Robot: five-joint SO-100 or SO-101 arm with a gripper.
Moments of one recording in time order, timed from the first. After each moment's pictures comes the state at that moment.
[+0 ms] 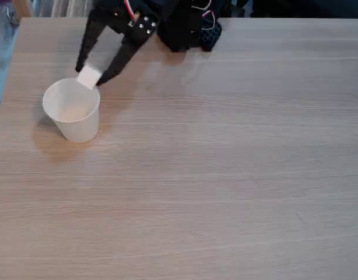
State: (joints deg) arm 38.6 147.1 148.4 12.9 -119.9
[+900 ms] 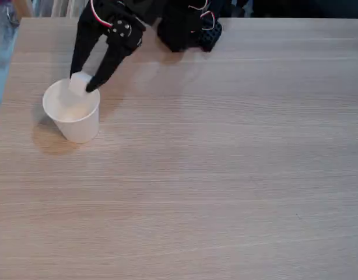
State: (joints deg) arm 43.2 138.2 143.4 22.1 -92.3
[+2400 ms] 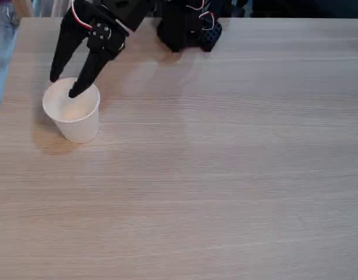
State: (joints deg) arm 47.0 130.0 139.8 15.8 -91.1
